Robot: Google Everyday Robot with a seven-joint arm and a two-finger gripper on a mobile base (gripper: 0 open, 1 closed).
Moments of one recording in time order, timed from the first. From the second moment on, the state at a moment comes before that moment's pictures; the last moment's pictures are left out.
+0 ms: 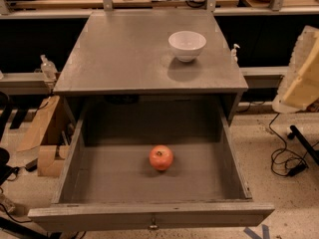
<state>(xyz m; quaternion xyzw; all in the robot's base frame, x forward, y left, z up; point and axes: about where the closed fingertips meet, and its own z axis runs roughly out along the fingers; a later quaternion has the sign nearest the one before) 0.401 -0.167 1.091 -0.61 0.73 -0.13 0.28</state>
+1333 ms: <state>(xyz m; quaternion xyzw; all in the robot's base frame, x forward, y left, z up) 0.408 -0.180 1.033 -0.60 0.73 -0.08 0.33</state>
